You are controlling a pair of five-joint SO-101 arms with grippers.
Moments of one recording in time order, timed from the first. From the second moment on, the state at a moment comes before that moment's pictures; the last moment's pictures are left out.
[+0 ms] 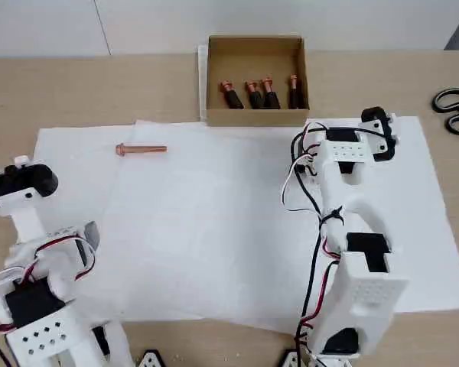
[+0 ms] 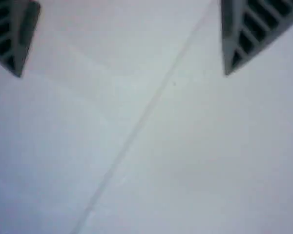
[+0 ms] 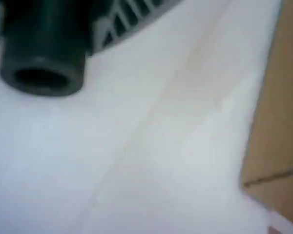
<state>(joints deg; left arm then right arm) -29.7 -67.1 54.6 79.3 -0.7 -1.1 22.9 3.6 51.3 -69.4</state>
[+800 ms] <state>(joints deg) -29.7 -67.1 54.6 79.3 -0.7 -0.4 1.9 3.9 64.6 -38.5</state>
